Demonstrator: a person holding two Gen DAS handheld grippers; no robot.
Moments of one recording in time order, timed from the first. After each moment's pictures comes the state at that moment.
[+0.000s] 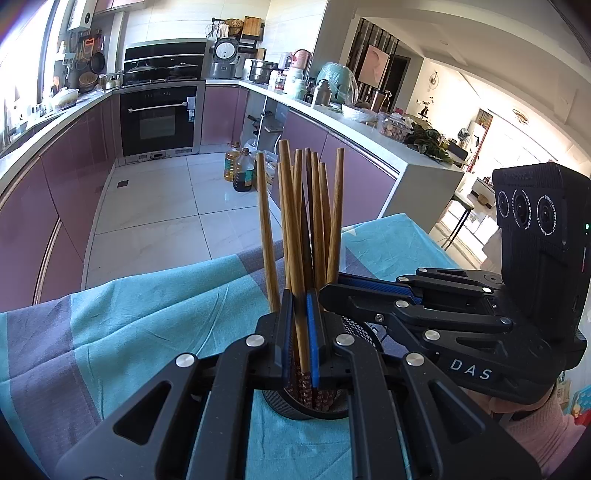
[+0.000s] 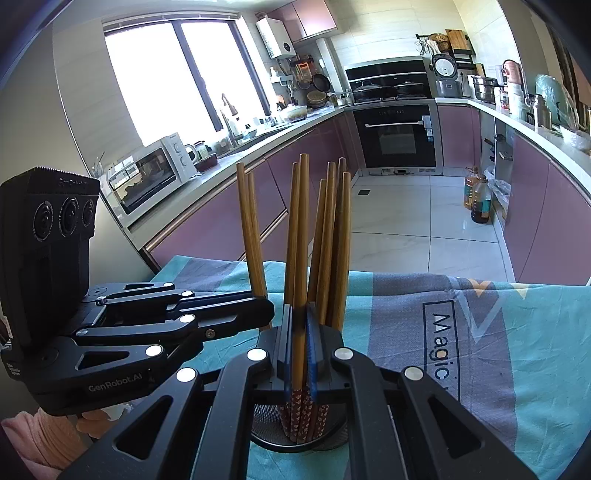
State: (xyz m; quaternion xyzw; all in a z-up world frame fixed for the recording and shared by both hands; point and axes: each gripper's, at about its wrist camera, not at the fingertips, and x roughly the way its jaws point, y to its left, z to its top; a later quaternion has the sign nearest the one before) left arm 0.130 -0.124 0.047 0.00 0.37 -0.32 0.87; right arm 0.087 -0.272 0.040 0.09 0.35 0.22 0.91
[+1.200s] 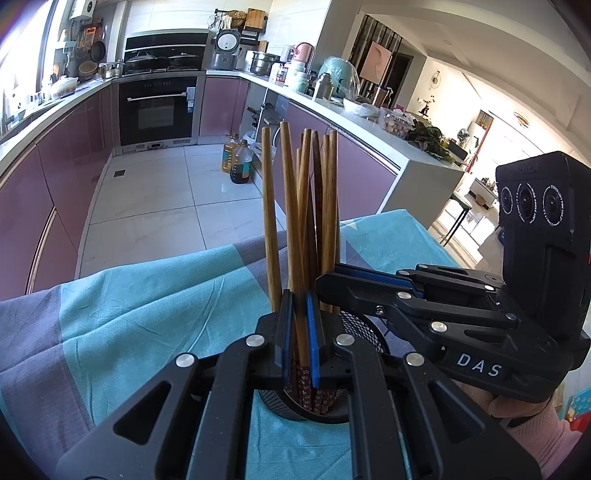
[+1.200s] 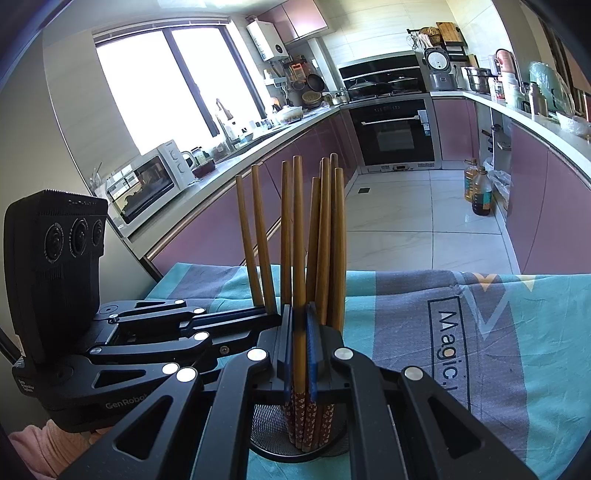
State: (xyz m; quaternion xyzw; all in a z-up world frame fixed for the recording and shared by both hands) left arm 0.149 -0.118 0.039 -0.01 0.39 -0.32 0.87; right arm 0.094 -0.273 0.037 0.11 0.35 0.22 0.90
